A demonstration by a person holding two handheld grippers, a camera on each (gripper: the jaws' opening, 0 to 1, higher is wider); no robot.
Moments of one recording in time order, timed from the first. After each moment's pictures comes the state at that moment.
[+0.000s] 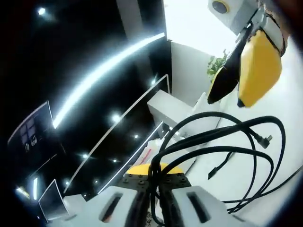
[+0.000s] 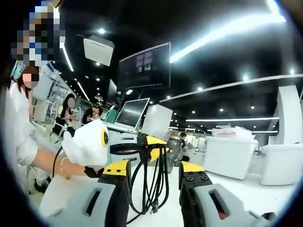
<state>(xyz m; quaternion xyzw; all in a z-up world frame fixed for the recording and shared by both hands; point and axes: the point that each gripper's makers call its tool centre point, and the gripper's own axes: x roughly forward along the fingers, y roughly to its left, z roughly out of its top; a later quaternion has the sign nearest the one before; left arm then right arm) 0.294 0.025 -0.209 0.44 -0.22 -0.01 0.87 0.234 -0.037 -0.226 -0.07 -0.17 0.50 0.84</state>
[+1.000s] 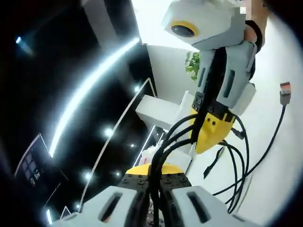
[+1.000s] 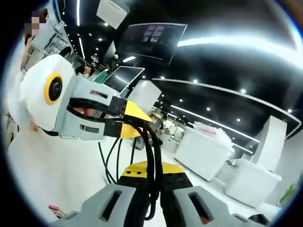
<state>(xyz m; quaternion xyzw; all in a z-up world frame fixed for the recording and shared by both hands) 0.274 -0.025 -0.222 0.53 -0.22 -0.04 0.82 0.289 -0.055 -0.250 -0.24 -0.16 0.40 0.87</state>
